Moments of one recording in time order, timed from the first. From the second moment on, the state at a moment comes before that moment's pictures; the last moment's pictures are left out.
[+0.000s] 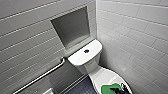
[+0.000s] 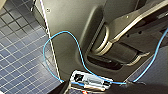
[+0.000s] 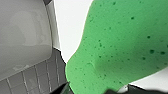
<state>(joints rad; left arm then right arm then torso) 1.50 2.85 -2.35 0.09 -0.03 -0.08 -0.75 2.49 -1.90 0.30 0.08 0.58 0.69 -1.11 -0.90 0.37</state>
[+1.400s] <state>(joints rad) 1.50 2.85 -2.35 0.09 -0.03 -0.08 -0.72 2.55 -2.04 0.41 0.04 0.60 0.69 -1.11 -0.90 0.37</state>
